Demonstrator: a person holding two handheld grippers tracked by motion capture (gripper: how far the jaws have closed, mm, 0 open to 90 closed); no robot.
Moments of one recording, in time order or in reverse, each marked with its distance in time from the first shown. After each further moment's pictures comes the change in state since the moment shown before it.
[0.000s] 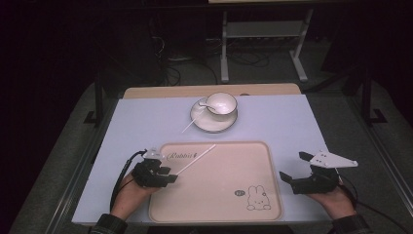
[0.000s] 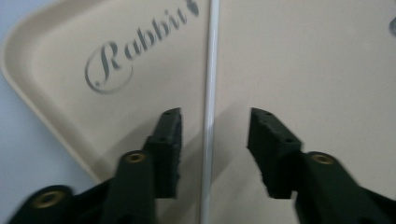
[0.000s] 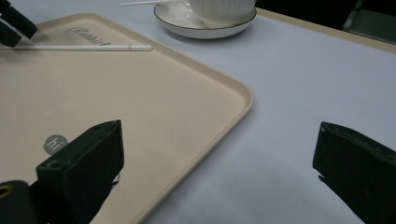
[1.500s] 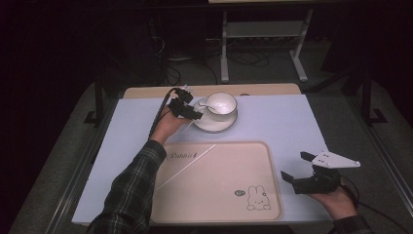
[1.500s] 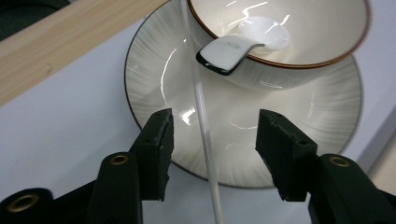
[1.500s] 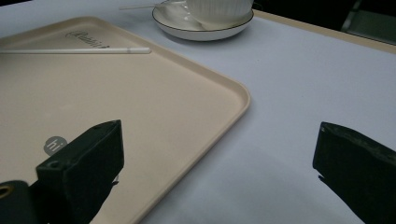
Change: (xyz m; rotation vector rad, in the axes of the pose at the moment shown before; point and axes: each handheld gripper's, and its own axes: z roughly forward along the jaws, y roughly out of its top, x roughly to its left) left arm 0.087 0.185 0.100 -0.006 0.131 0.059; right arm -0.003 -0.002 -0.003 -0.013 0.000 0.013
